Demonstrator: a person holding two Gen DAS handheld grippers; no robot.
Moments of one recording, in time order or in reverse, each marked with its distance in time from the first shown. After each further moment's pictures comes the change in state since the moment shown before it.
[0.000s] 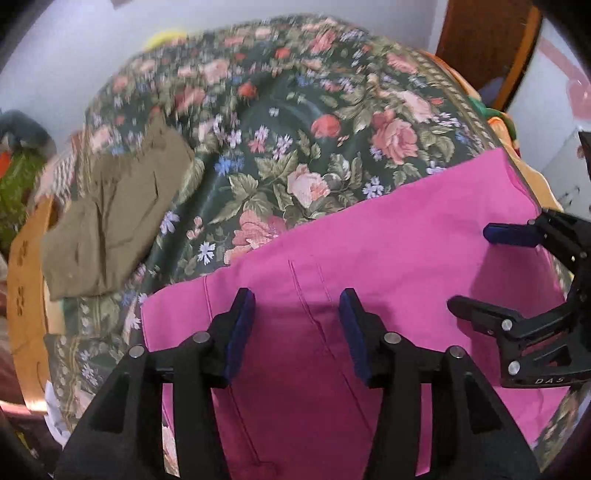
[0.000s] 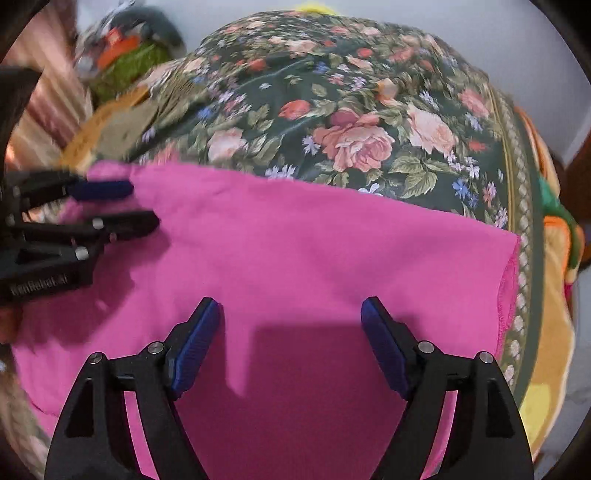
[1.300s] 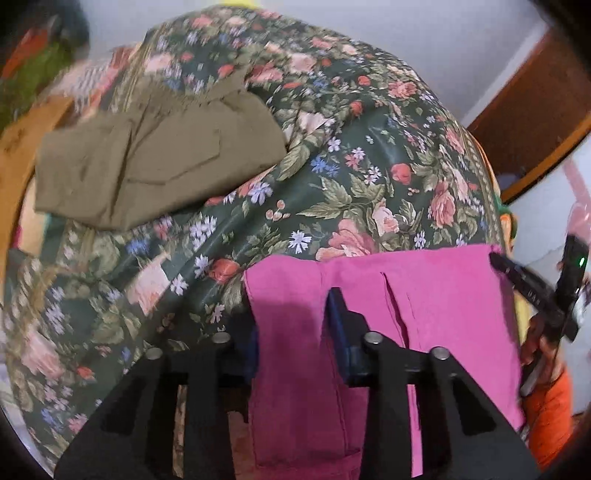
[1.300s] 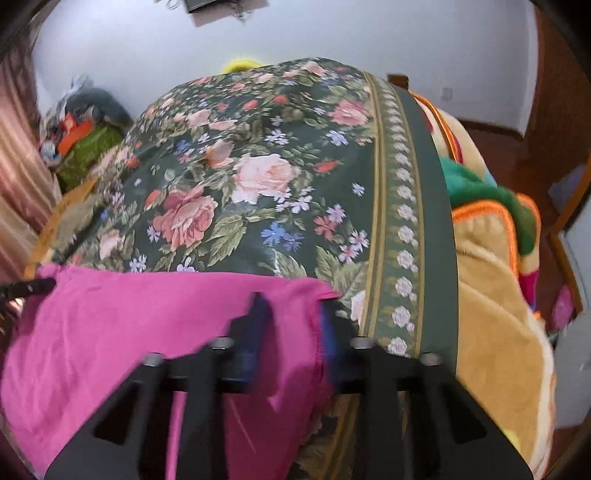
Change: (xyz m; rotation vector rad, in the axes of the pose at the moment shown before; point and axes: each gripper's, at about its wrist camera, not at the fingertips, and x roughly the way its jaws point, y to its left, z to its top) left arm -0.002 0.082 -0.018 -0.379 -0.041 -0.149; right arm -0.017 -0.118 -0.005 0.243 -0.210 -0.043
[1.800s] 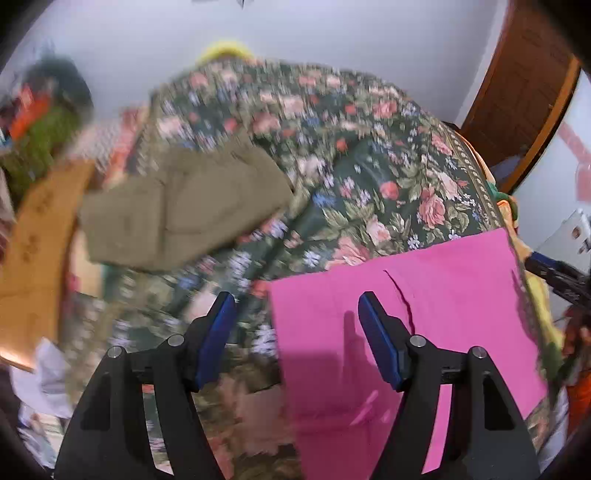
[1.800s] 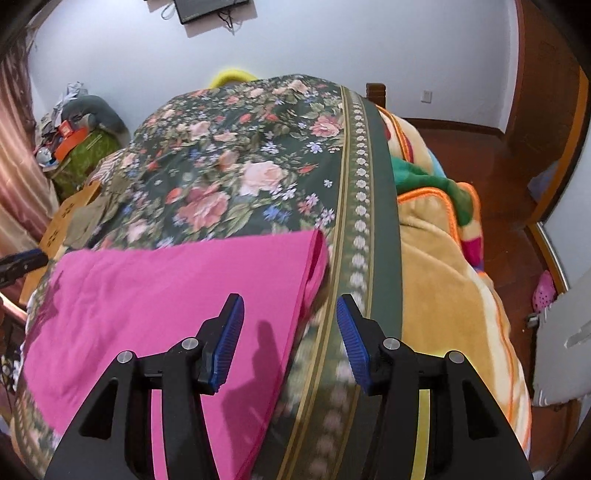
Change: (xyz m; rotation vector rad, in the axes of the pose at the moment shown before) left arm -0.043 -0.006 0.001 0.096 -0.064 0.057; right arm -0.059 -0.002 -0.019 0.056 -0.012 -0.037
